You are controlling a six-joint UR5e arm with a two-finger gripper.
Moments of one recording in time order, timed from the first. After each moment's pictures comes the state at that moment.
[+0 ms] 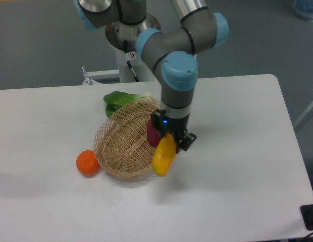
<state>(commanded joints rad) 2.51 -1.86 -1.71 -1.00 1.49 1.22</state>
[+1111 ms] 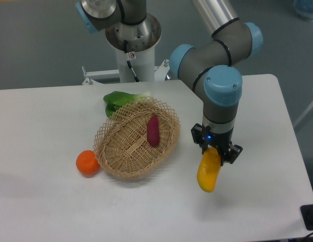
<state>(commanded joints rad) 2.55 -1.98 -1.55 -1.00 1.57 1.25</state>
